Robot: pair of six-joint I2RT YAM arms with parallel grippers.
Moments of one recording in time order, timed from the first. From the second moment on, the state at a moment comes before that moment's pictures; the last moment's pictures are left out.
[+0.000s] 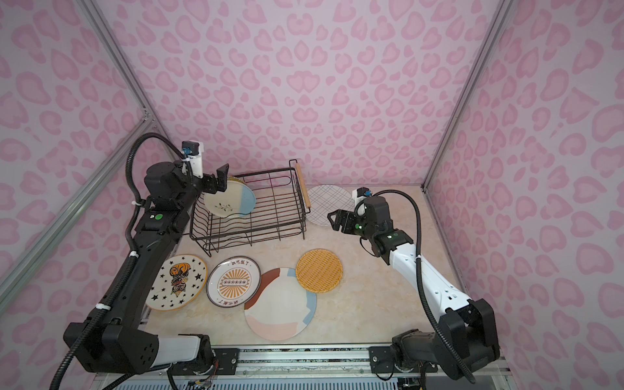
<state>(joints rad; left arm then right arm) -0.07 1.31 1.38 -0.17 0.11 0.01 0.32 1.33 1.02 -0.19 -0.30 0.56</state>
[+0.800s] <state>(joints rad) -0.08 0.81 0.78 -0.33 0.71 -0.54 0.14 1.84 0.99 0.27 -0.42 0.90</state>
